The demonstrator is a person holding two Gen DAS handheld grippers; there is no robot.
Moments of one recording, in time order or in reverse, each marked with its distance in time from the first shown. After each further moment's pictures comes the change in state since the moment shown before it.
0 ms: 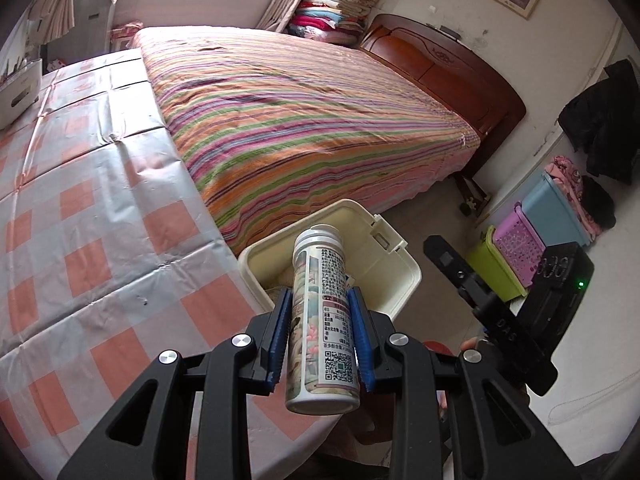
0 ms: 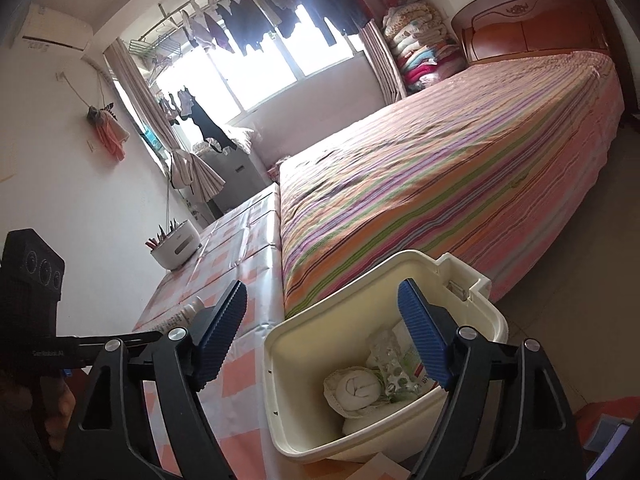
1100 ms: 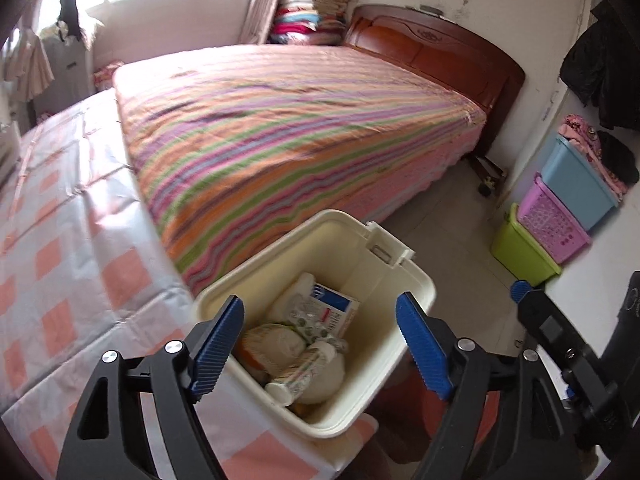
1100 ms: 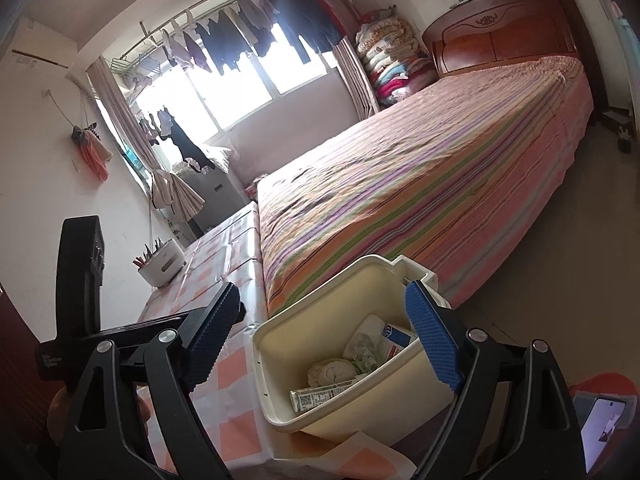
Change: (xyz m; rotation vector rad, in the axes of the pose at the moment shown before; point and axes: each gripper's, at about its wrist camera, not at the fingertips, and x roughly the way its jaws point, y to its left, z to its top) left arm 0.054 -0.055 0.010 0.157 -0.056 0.130; right arm -0.048 0.002 -0.003 0.020 -0.056 -0.084
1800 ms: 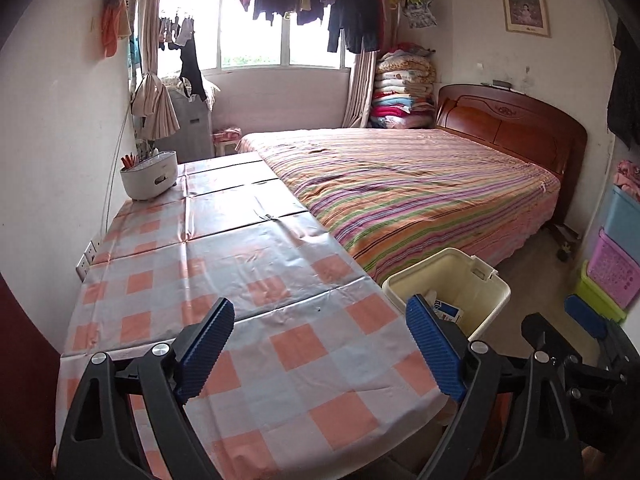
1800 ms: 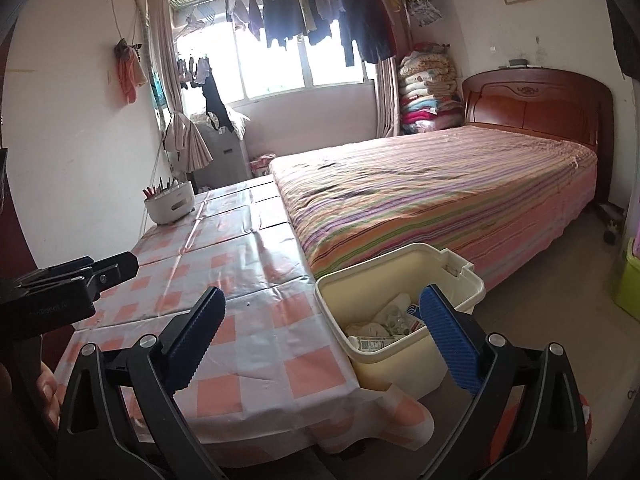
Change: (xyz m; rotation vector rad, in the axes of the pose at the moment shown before) left arm -0.192 0.074 -0.108 -0.089 -0.302 0.351; right arm -0.064 0.167 -0.085 -0.317 0.000 -0.099
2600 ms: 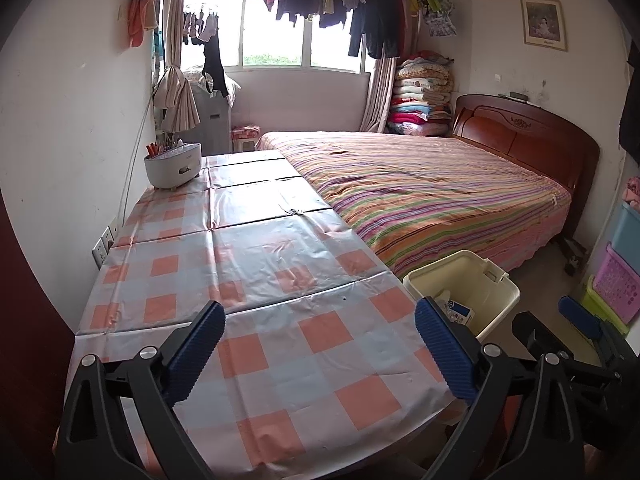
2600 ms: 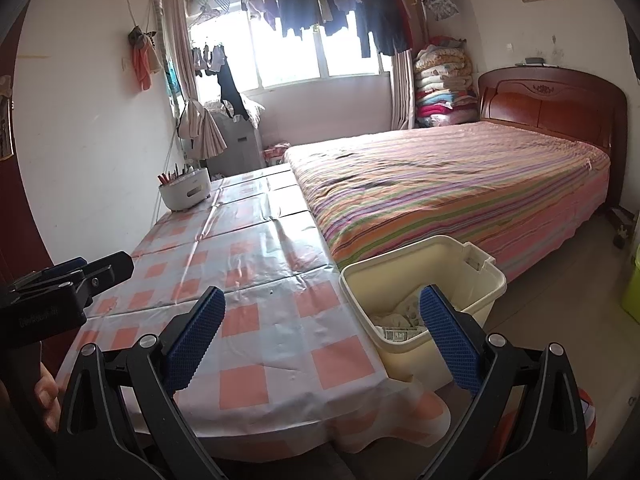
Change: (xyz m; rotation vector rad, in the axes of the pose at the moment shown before) left arm -0.021 0.023 -0.014 -0.049 -0.009 0.038; right arm 0.007 0.008 -0.001 -0.021 0.040 0.038
